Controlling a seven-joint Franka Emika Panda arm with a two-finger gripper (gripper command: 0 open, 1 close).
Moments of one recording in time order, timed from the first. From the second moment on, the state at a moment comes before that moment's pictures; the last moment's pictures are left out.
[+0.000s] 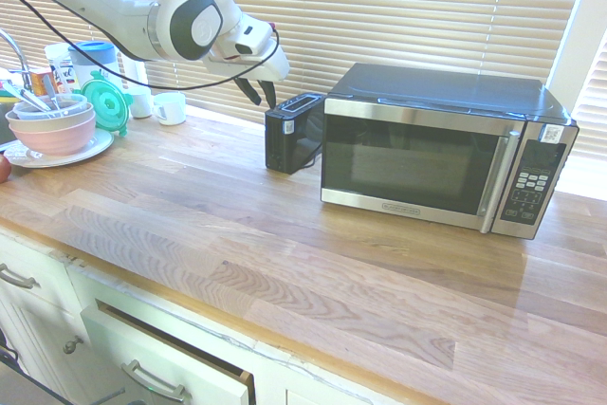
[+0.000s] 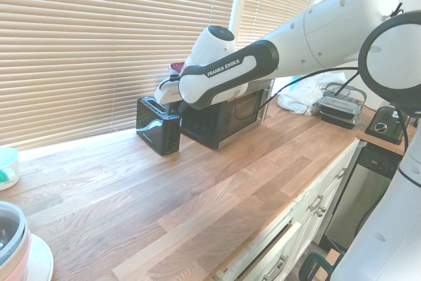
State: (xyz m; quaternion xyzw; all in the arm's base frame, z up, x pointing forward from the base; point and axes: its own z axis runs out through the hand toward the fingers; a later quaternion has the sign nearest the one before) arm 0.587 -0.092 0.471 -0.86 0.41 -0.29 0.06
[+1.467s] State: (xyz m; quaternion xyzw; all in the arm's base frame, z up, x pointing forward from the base) arm 0.609 -0.105 0.451 -0.87 0.40 -0.27 0.04
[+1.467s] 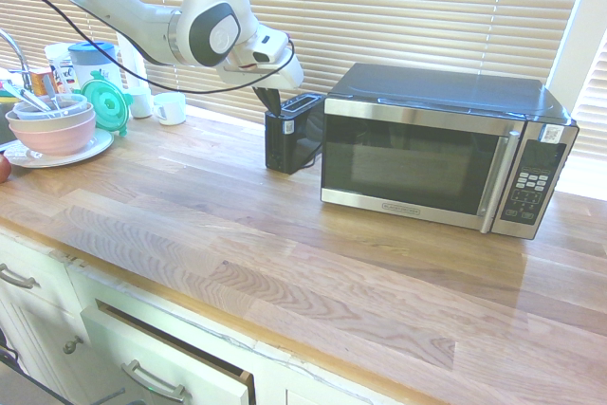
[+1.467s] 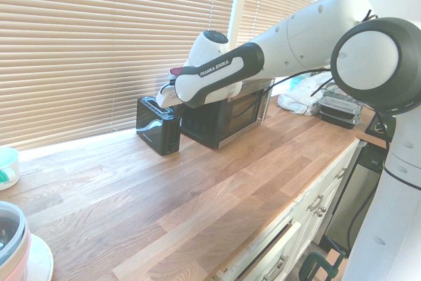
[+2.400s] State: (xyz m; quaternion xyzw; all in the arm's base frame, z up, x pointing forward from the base) arm 0.617 -0.117 0.397 -0.88 0.41 -0.24 0.03
